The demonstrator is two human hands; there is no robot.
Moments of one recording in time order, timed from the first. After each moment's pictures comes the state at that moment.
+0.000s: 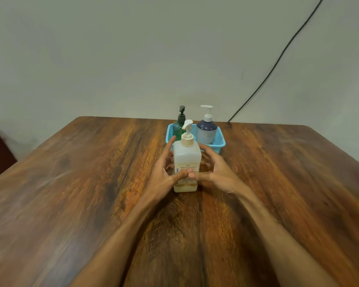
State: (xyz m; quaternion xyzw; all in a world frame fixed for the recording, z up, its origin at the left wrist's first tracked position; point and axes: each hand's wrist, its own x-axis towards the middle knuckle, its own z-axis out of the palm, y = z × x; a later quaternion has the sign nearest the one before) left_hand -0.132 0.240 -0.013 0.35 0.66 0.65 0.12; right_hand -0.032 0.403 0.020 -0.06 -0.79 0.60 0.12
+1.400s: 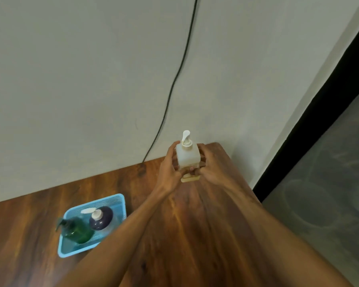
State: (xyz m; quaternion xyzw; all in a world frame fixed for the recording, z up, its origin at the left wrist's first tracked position) left_hand -0.110 0.652 0.189 0.40 0.68 0.56 0.25; right_hand 0.020 0.777 0.207 -0.31 -0.88 0.34 0.13
